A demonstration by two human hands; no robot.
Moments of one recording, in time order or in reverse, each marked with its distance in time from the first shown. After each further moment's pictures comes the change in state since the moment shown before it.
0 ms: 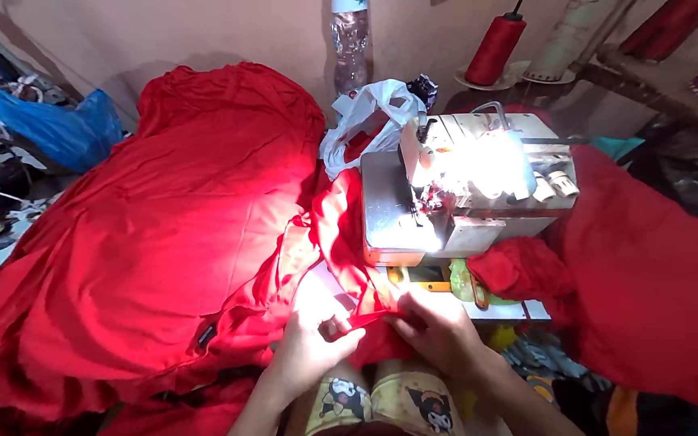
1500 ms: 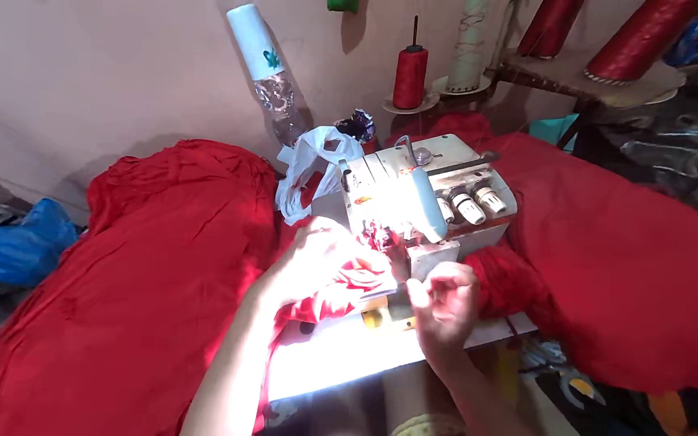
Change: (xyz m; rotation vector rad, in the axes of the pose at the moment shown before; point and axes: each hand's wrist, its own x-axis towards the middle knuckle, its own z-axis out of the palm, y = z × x) left_hand 0.196 0.046 0.003 0.289 -0.474 0.174; right_hand 0.030 0.053 0.009 0.132 0.881 0.228
